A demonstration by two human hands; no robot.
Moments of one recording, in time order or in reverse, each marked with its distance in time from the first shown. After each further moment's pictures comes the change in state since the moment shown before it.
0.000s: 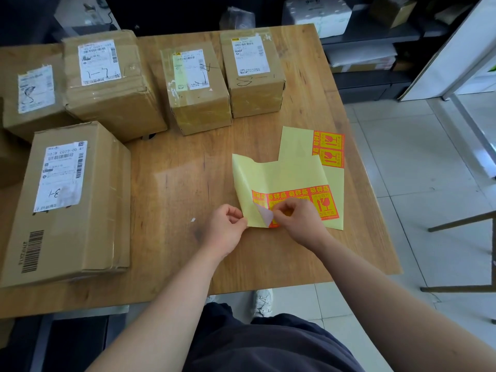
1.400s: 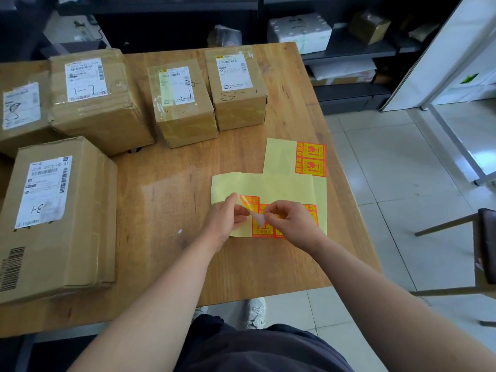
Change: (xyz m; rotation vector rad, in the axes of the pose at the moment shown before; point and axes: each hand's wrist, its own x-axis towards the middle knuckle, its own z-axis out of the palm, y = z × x) left_hand 0.012 0.050 0.013 -0.362 -0.173 -0.095; right_hand 0.000 -0.005 -0.026 0.082 -0.097 -0.018
